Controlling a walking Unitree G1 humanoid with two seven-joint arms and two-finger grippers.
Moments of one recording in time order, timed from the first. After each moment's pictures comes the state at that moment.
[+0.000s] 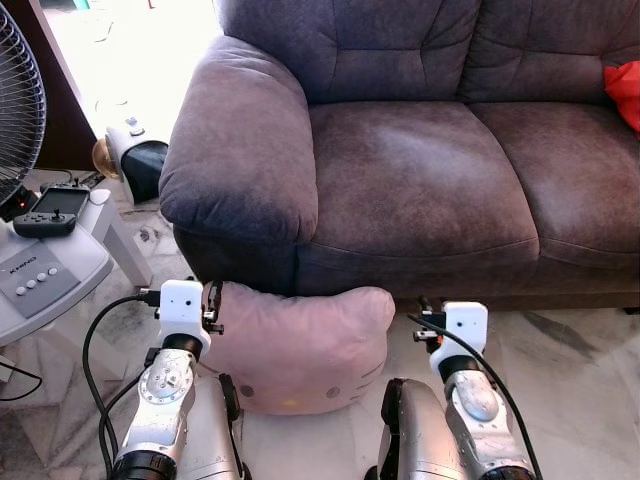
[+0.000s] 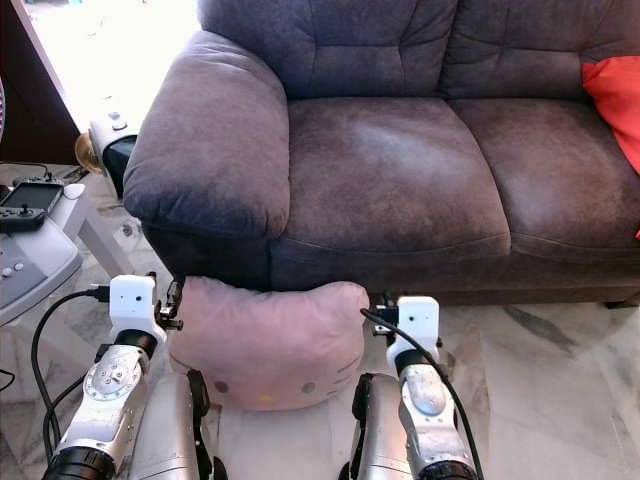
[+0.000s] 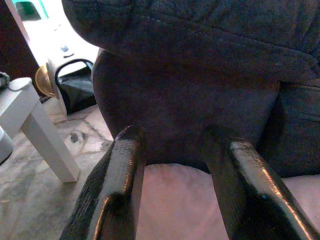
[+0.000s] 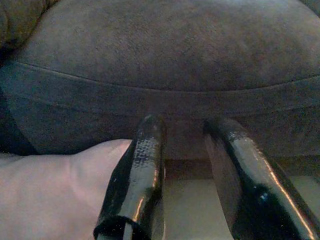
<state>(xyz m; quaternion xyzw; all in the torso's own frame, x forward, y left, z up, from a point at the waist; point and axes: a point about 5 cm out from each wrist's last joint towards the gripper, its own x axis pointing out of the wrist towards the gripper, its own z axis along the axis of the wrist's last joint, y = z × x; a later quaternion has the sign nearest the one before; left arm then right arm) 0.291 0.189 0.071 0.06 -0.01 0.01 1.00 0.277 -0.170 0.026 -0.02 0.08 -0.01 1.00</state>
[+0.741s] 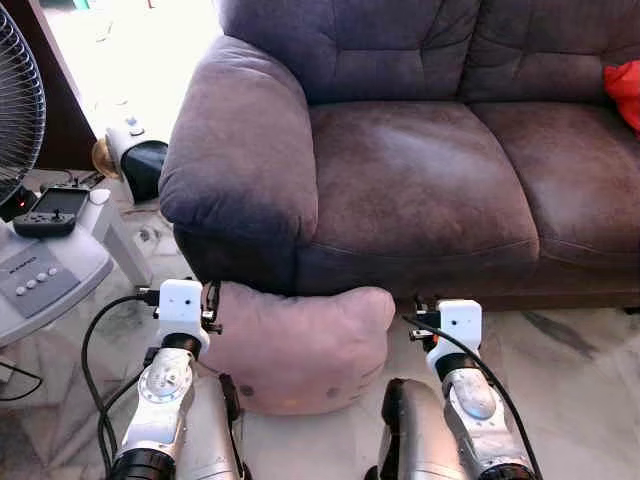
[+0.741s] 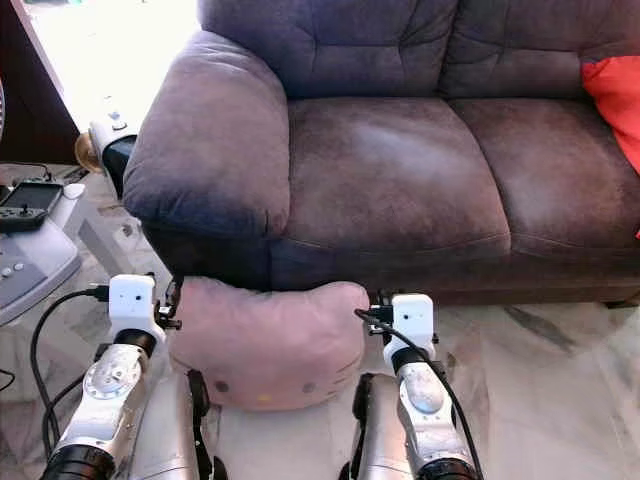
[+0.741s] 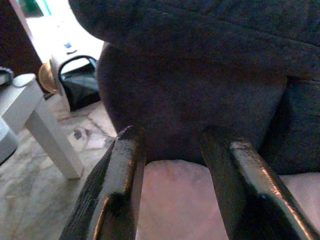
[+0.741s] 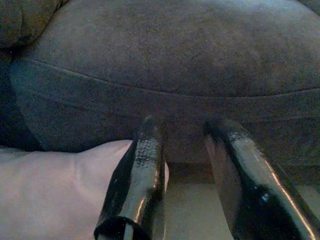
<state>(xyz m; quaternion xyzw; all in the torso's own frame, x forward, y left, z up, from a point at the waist) 0.292 0.189 0.069 0.07 0.00 0.01 1.00 0.277 -0.170 0.026 -0.04 0.08 0.00 1.00</state>
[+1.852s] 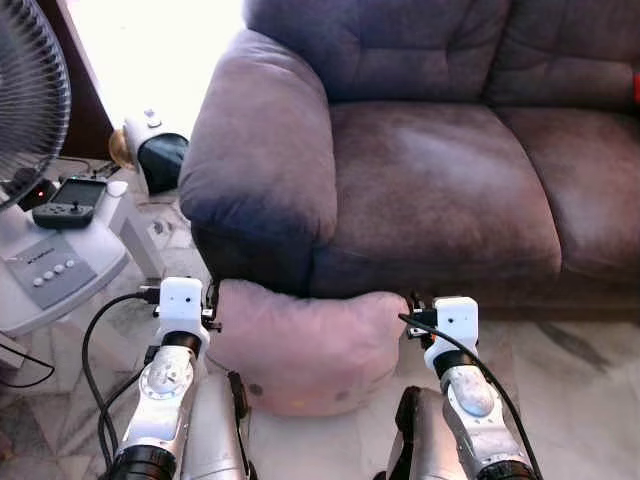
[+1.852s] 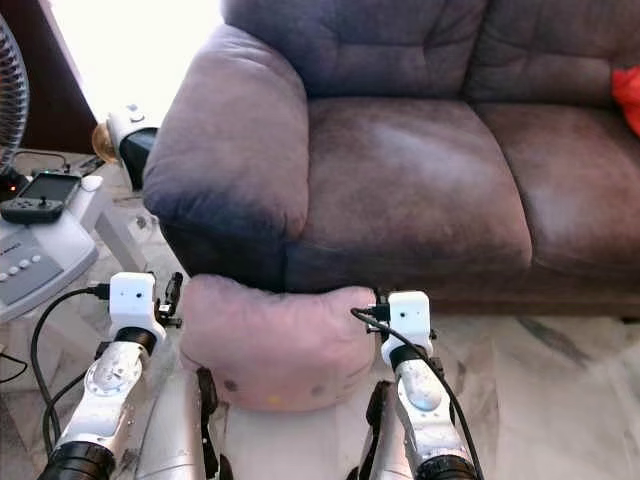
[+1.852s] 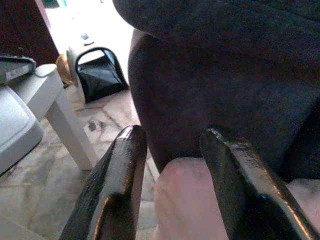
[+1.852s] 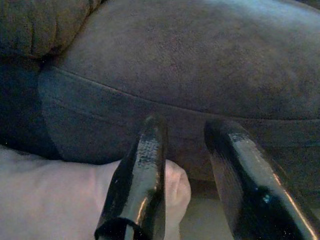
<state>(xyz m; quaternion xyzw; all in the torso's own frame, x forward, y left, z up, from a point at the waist) 0.294 0.193 0.070 0.07 0.00 0.02 1.00 0.282 -0.164 0.030 -0.05 0.07 0.01 1.00</state>
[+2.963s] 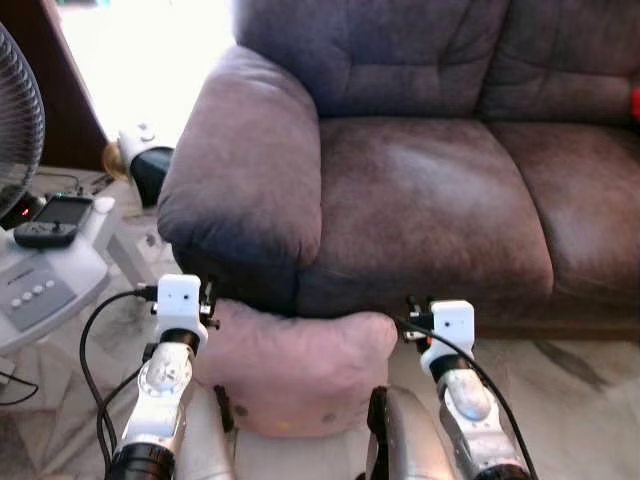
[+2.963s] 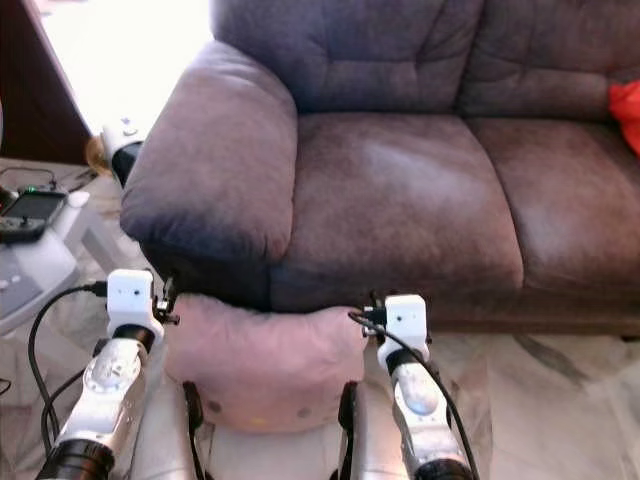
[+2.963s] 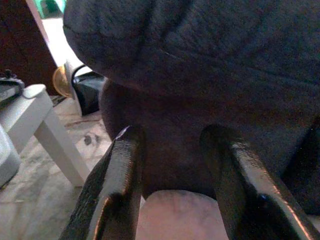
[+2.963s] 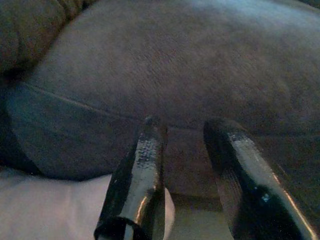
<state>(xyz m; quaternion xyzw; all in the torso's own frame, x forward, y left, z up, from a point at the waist) 0.297 0.193 0.072 0.07 0.00 0.02 1.00 0.277 -0.163 0.023 -0.04 0.08 0.02 1.00</state>
